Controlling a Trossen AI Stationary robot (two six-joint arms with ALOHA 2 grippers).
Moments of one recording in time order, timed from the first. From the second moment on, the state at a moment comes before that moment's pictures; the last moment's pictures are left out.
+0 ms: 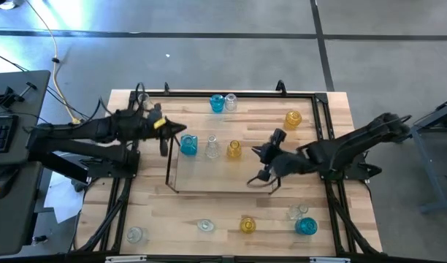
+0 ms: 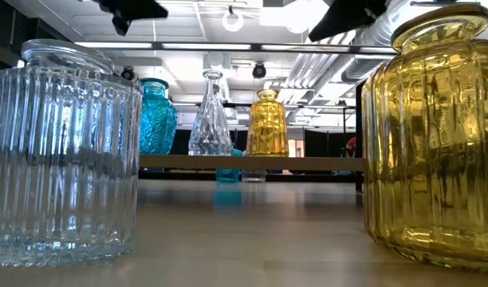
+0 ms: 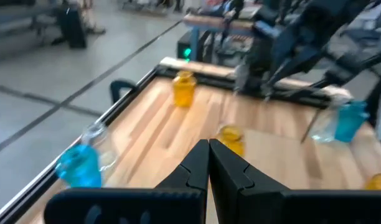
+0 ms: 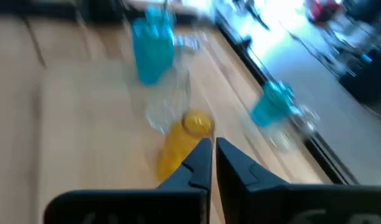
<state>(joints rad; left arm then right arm) 0.10 0.75 0.76 -0.28 -0.18 -0.10 0.33 1.26 0.96 -0.33 0.71 0.18</state>
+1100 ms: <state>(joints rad) 0.86 1.46 1.42 -1.22 -0.20 0.05 -0.09 1.03 0.55 0.22 0.32 -0.09</state>
